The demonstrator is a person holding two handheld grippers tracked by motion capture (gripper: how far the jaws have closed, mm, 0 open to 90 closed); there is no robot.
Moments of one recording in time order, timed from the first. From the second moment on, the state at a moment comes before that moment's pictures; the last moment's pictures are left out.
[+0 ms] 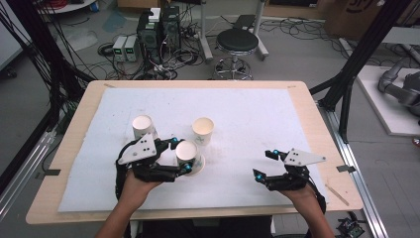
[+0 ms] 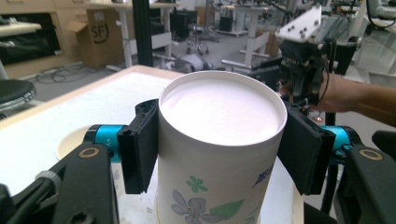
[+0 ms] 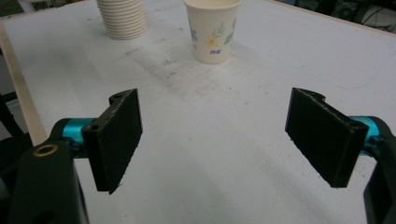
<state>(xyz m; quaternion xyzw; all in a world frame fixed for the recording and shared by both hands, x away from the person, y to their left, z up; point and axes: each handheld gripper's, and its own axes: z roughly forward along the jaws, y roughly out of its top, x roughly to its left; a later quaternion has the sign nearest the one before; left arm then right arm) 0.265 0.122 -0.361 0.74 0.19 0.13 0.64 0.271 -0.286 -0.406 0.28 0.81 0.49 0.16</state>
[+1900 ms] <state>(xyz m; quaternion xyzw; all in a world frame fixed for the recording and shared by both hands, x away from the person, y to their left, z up) 0.271 0.090 -0.376 0.76 0.14 0.05 0.63 0.270 -0.219 -0.386 0.13 0.83 0.54 0.06</state>
